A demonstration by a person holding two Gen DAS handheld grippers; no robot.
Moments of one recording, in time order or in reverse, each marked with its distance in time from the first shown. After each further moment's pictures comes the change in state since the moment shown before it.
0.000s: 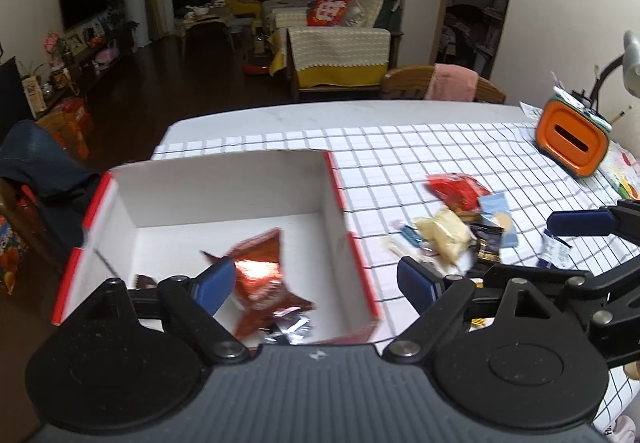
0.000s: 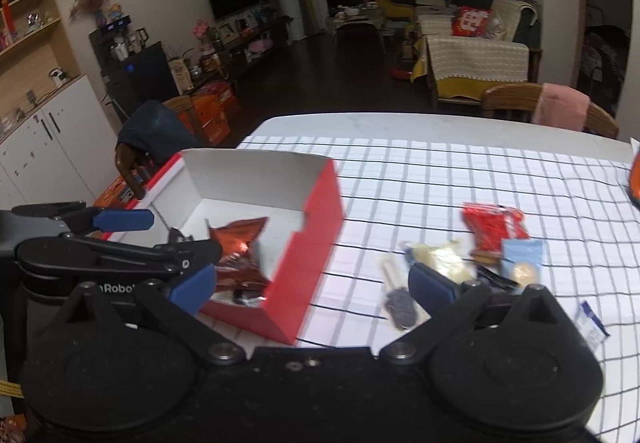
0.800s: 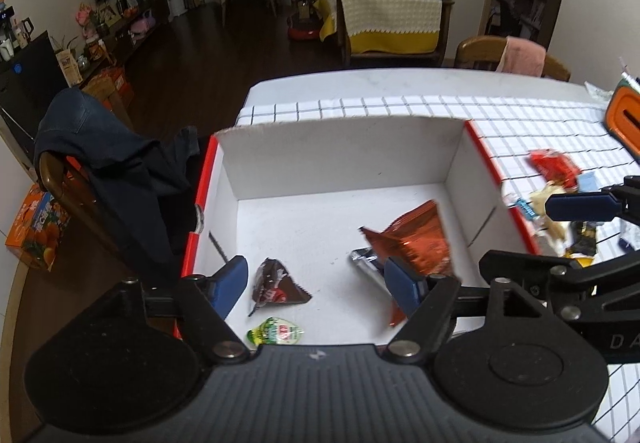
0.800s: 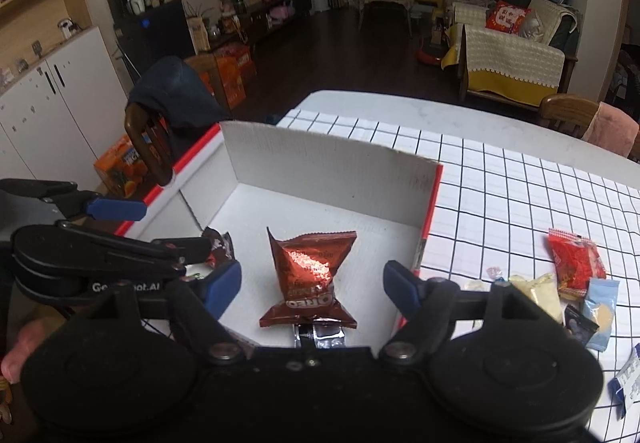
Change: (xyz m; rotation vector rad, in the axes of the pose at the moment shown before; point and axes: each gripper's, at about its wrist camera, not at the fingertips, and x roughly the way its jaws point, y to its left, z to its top) left arm 0.012 0.115 0.002 -0.024 0.101 0.123; right arm 0.082 0.105 0.033 -0.103 0.083 0.020
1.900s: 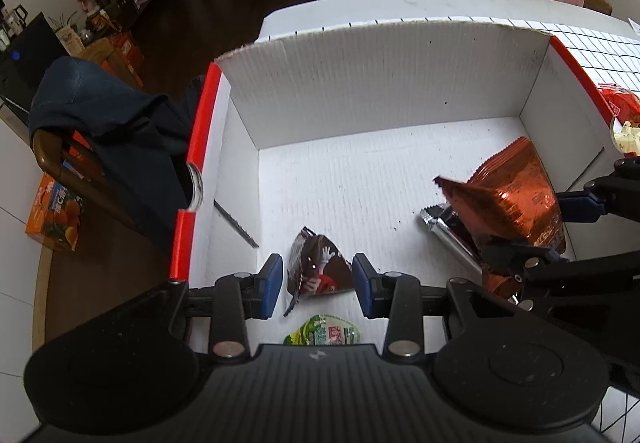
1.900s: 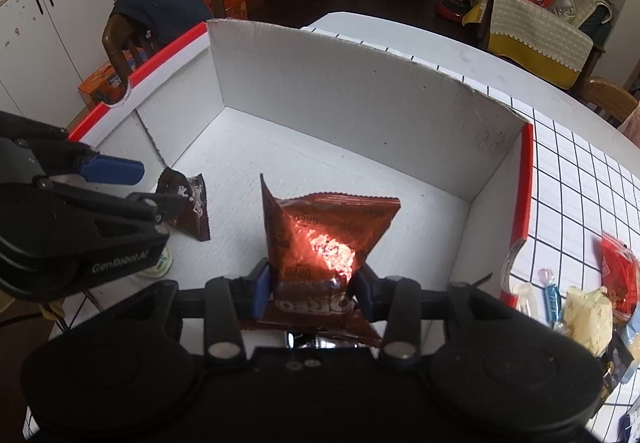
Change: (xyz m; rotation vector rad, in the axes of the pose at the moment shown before) left arm 0.096 0.022 -0.007 0.064 0.195 0.093; right arm 0.116 0.025 -0.004 -0.122 0.220 -0.057
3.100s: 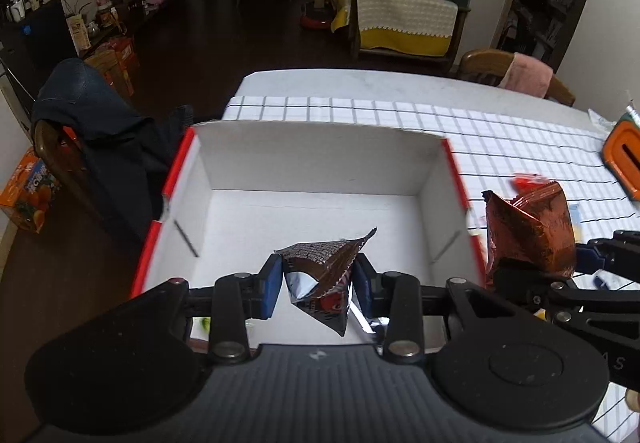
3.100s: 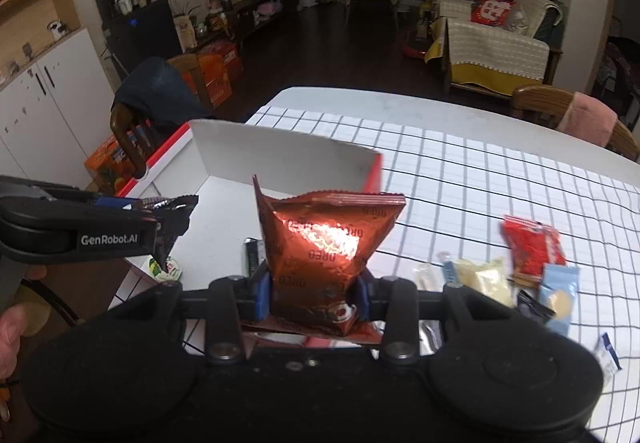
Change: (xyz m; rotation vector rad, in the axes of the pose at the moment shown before) left arm -0.102 -0.033 0.007 -0.174 -0.138 -0.107; right arm -0.114 -0.064 -0.030 0.119 -0.174 0.027
